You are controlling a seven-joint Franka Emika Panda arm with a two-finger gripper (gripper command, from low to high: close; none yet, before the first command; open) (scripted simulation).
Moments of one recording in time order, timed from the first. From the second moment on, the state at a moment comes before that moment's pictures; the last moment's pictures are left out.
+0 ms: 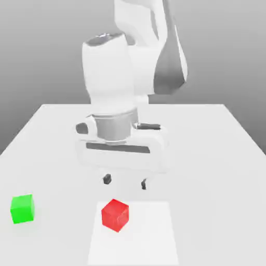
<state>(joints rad) 0.06 -0.06 -0.13 -2.72 0.19 2.71 1.04</state>
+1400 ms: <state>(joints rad) -0.01 0.05 -0.11 -2.77 0.00 2.84 1.23</state>
